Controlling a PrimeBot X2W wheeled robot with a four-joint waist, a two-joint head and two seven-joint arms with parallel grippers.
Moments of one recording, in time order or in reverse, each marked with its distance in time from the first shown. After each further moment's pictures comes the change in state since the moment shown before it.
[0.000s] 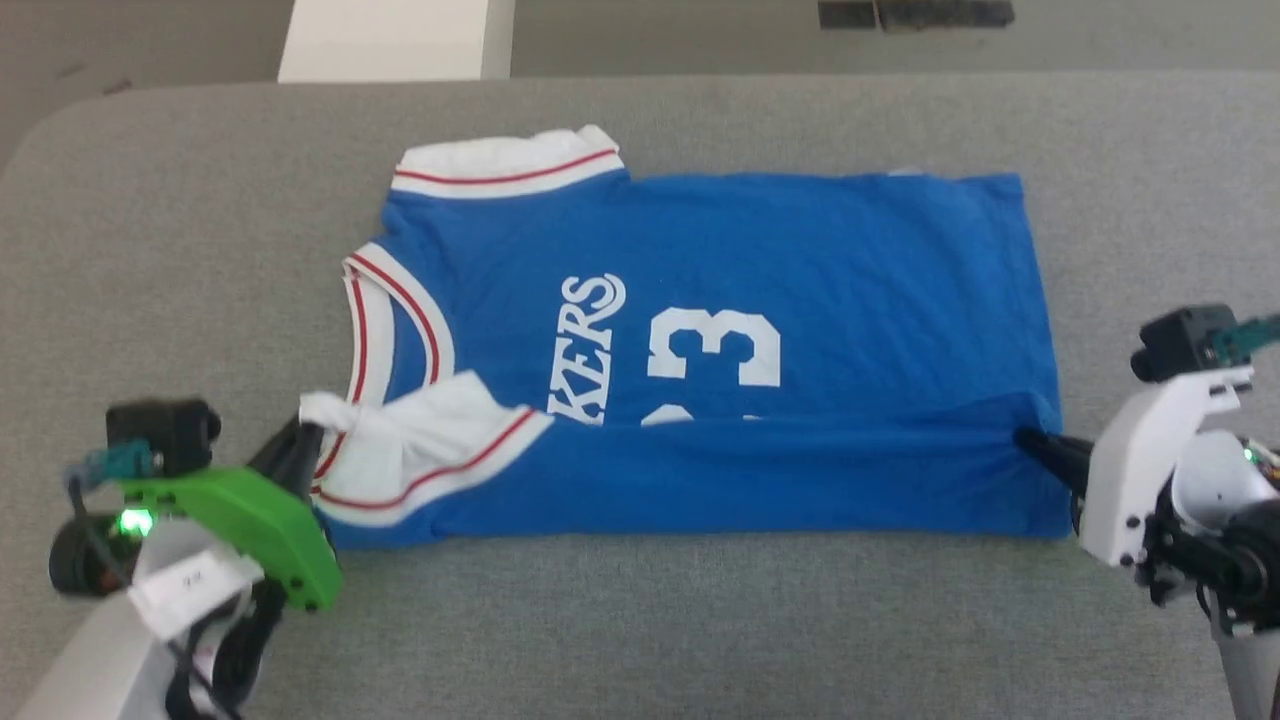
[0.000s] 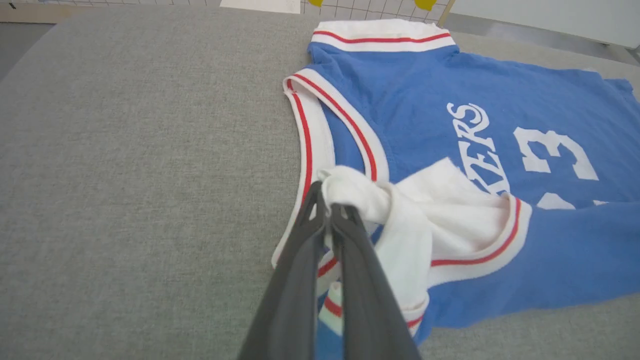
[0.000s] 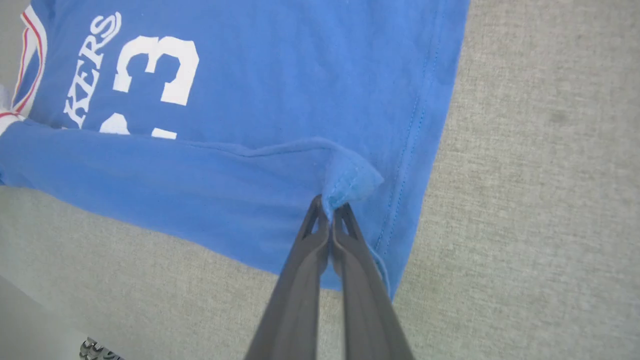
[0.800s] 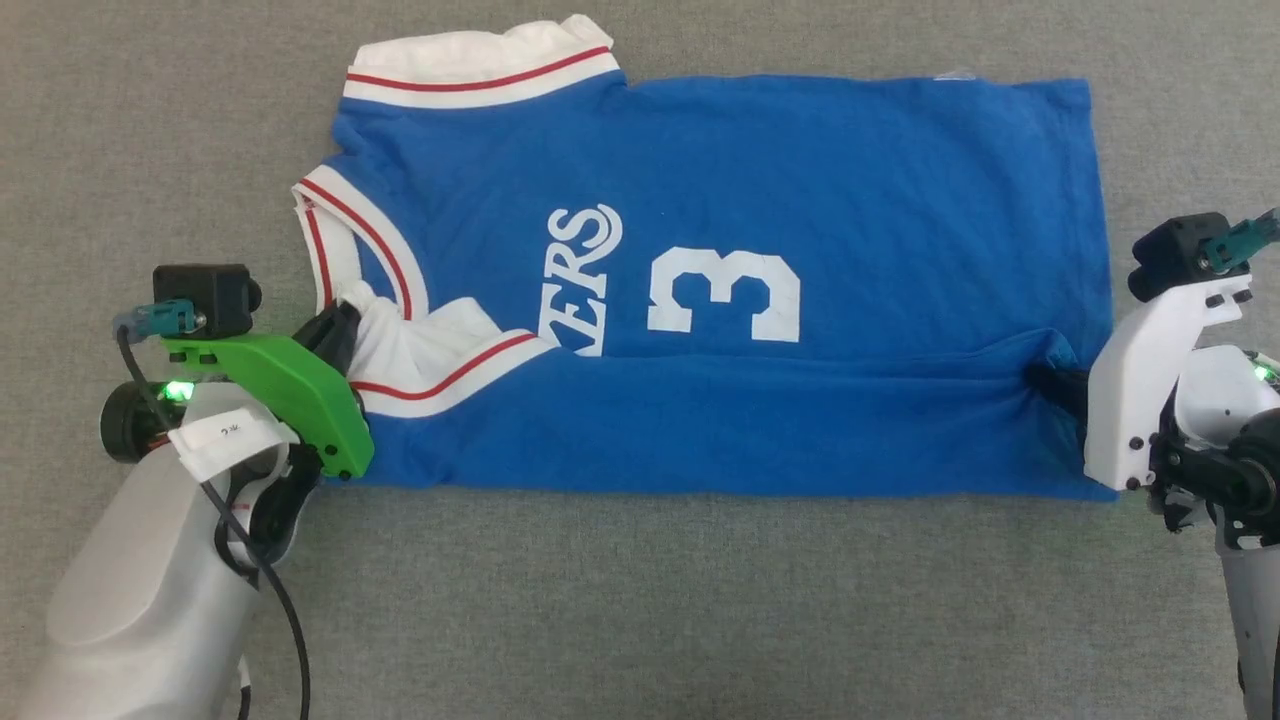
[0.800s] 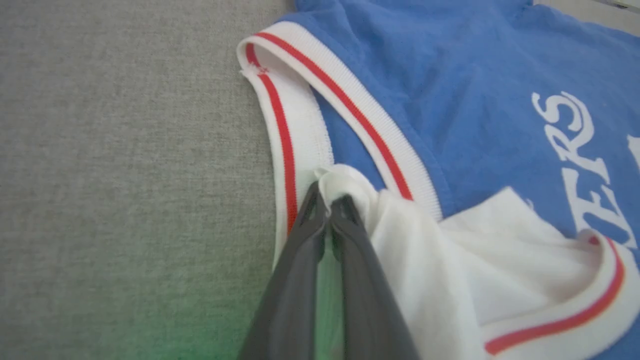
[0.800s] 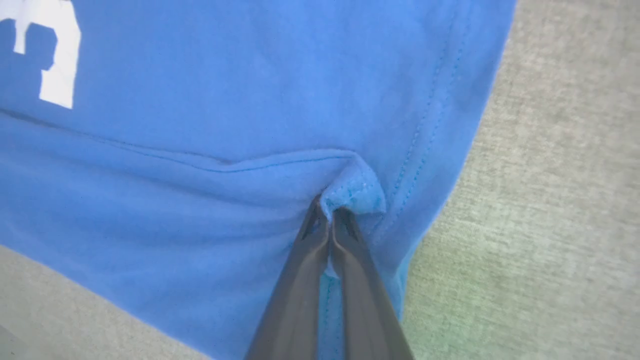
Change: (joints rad) left arm -0.341 -0.108 -0.079 0.388 0.012 -0.126 -0.020; right arm -0.159 0.011 0.006 0.050 -0.077 0.000 0.148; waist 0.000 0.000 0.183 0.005
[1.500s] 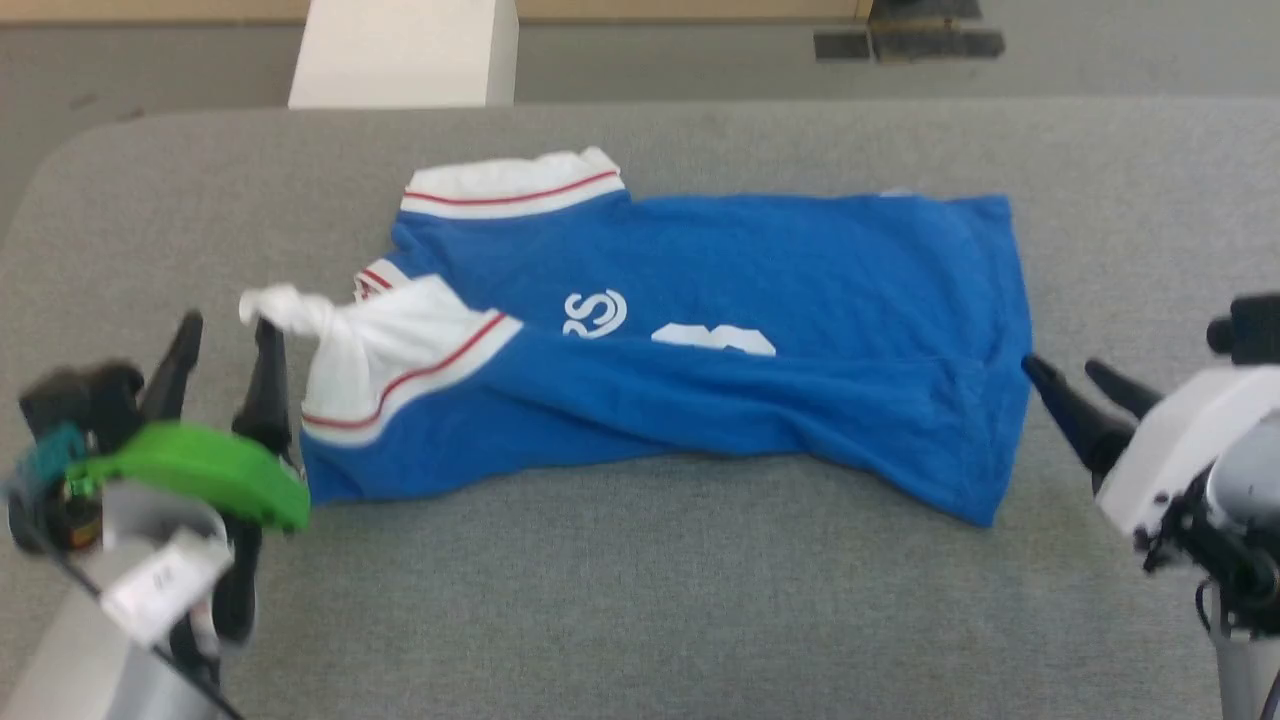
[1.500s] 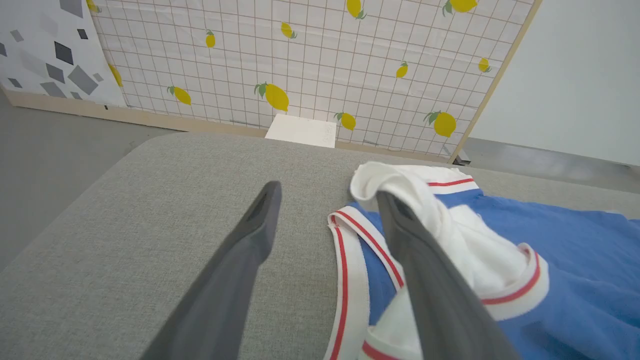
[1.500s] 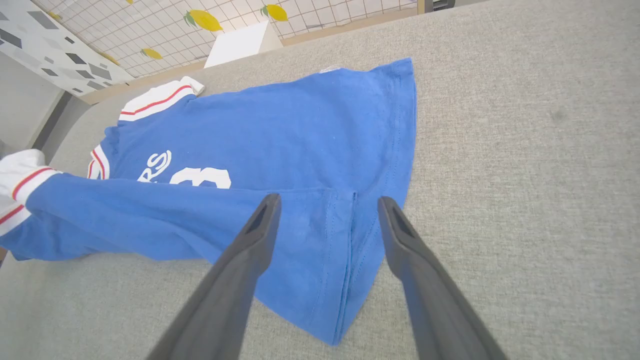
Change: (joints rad) left arm 0.197 0.032 0.131 -0.180 0.021 0.121 -0.302; right arm 0.153 0.096 -0.136 -0.060 0.053 0.000 -0.361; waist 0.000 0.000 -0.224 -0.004
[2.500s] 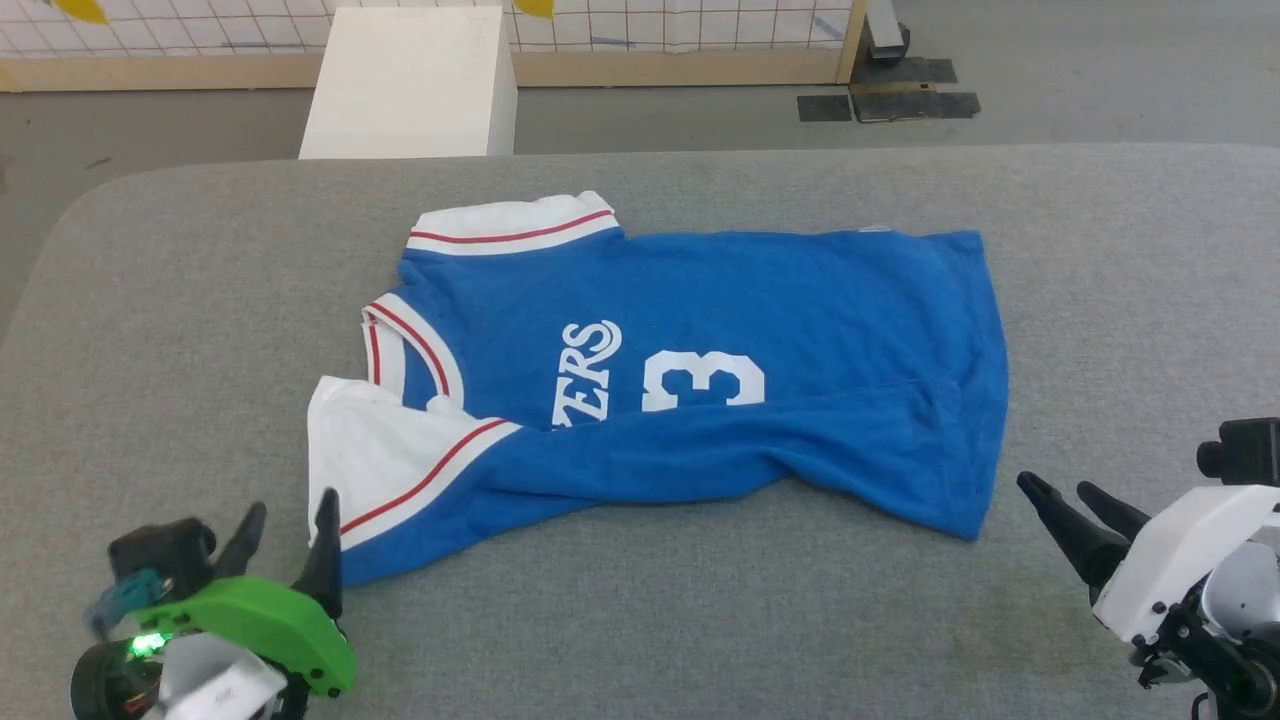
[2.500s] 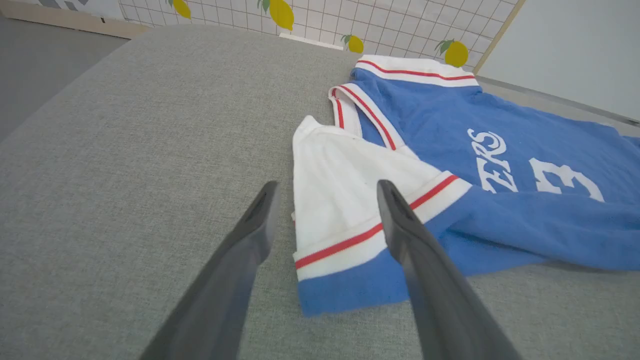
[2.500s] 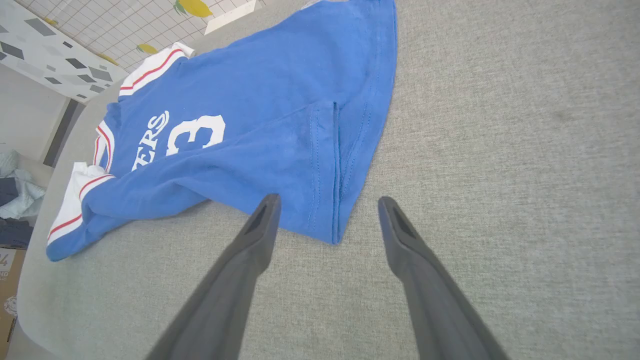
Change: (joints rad) left arm 0.286 -0.012 -0.038 -0.119 -0.031 0.085 0.071; right arm 0.202 0.031 -0.030 -0.039 0.044 0.000 -0.008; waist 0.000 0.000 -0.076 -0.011
